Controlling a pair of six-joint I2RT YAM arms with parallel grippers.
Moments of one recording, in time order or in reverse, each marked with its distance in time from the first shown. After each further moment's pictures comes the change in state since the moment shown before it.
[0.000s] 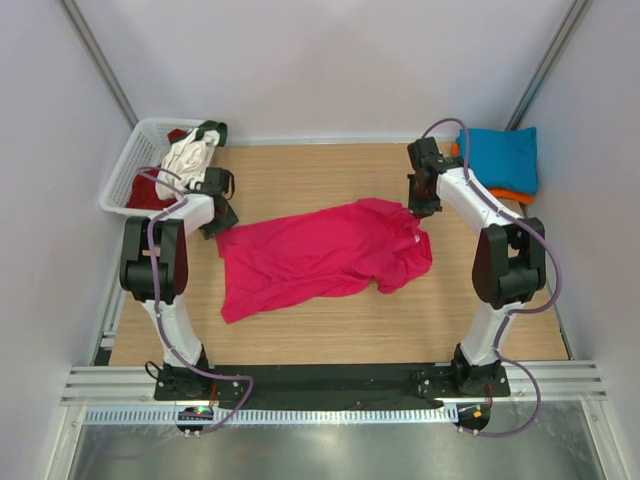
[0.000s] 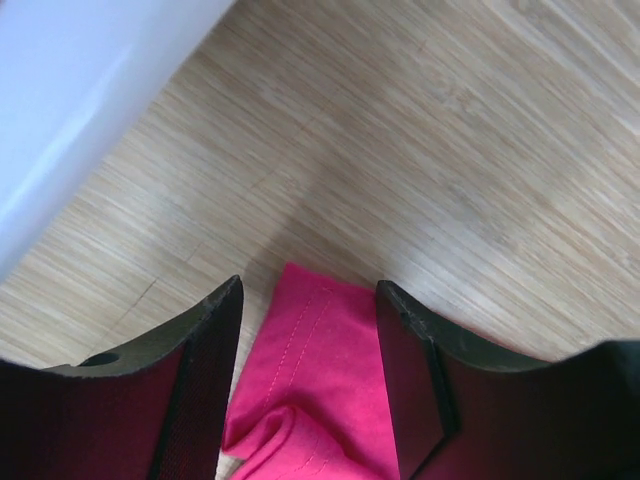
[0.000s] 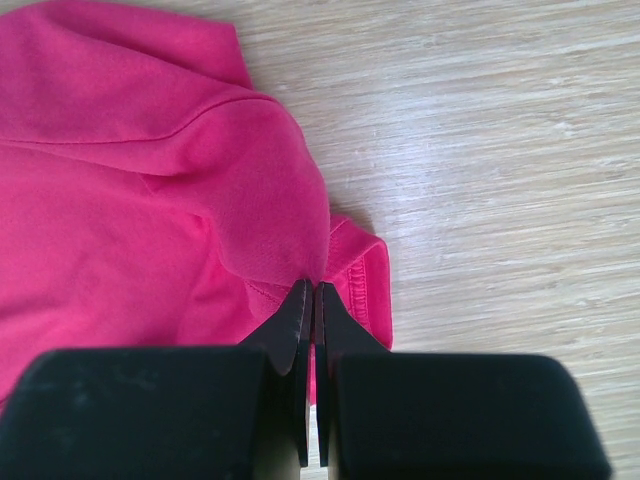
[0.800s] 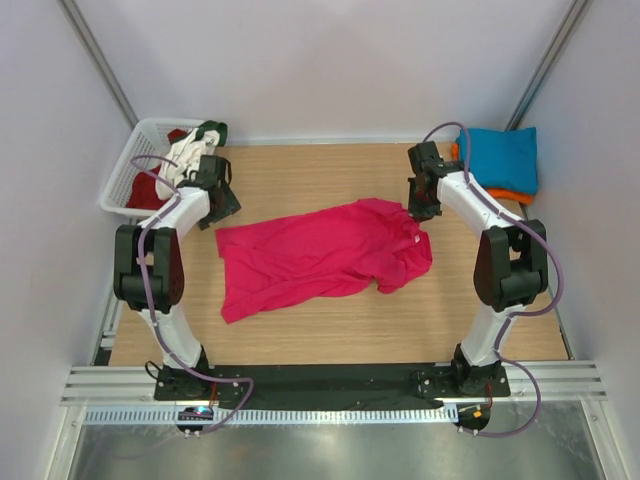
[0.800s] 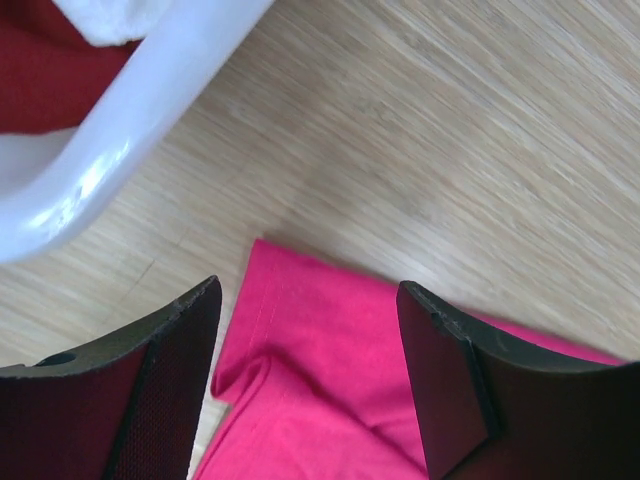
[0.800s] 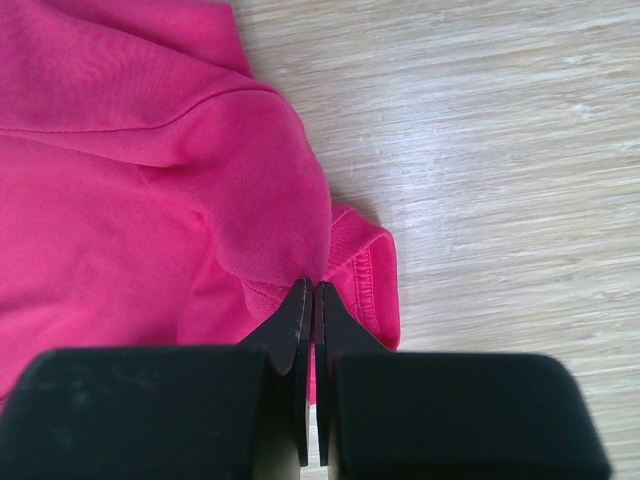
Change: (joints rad) left arm -0.013 -0.089 0.069 -0.080 0.043 0.017; right arm 0.000 -0.019 -0.051 0.024 -0.010 0.023
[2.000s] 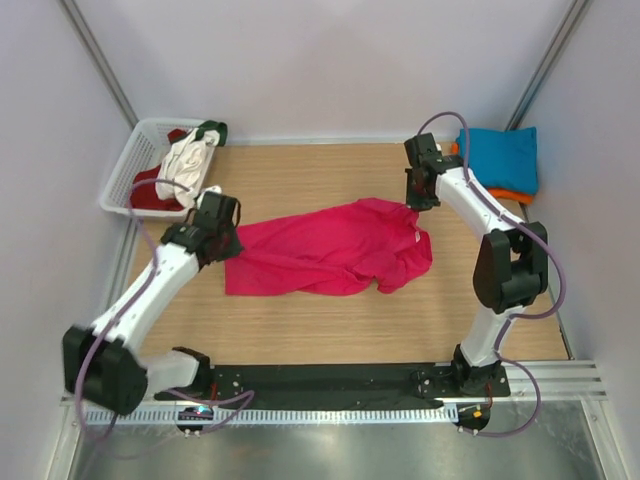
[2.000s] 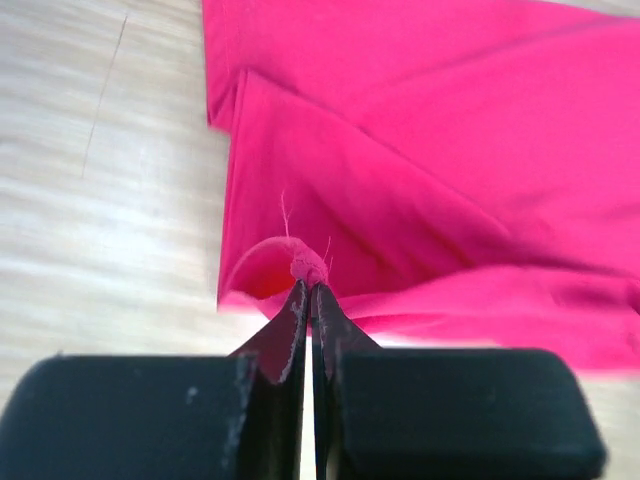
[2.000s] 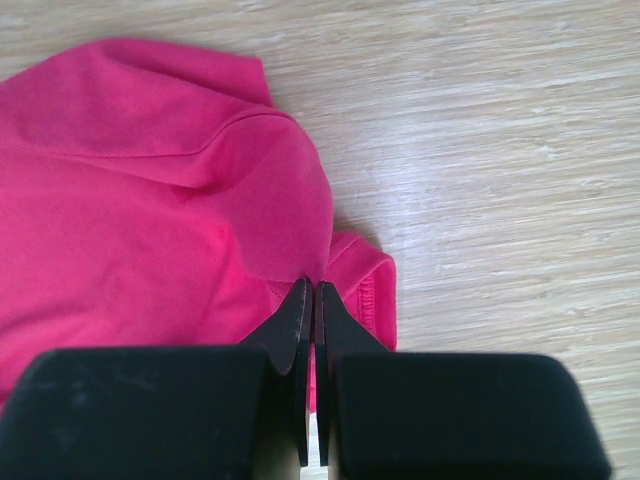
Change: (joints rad) left arm -0.229 -0.518 -0.307 -0.194 0.046 0.051; right arm 0.029 -0.010 0.063 0.000 0.047 -0.023
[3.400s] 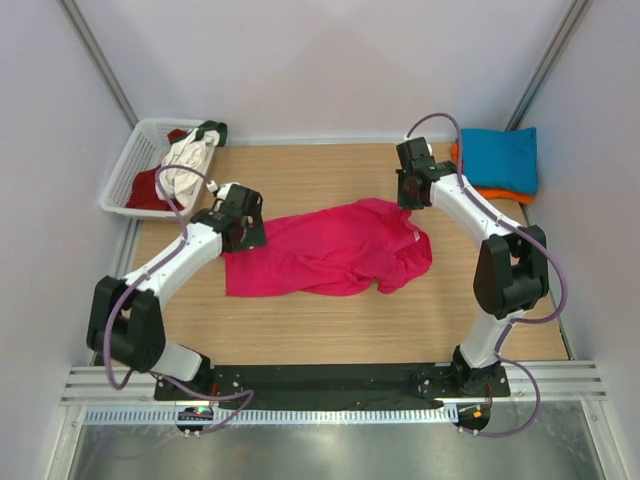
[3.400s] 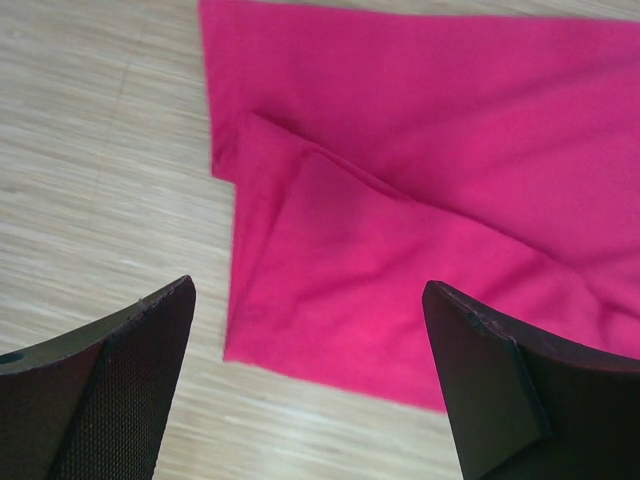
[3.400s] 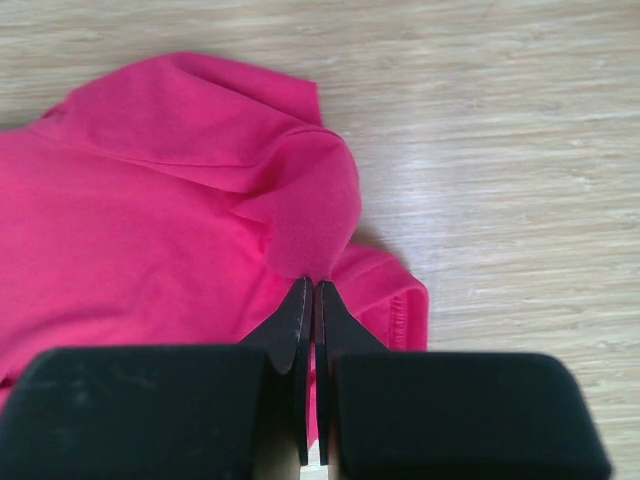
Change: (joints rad) left arm -0.076 0.132 0.047 0.050 -0.136 0.019; right arm 0.048 -0.035 -0.056 0.114 -0.005 -0.008
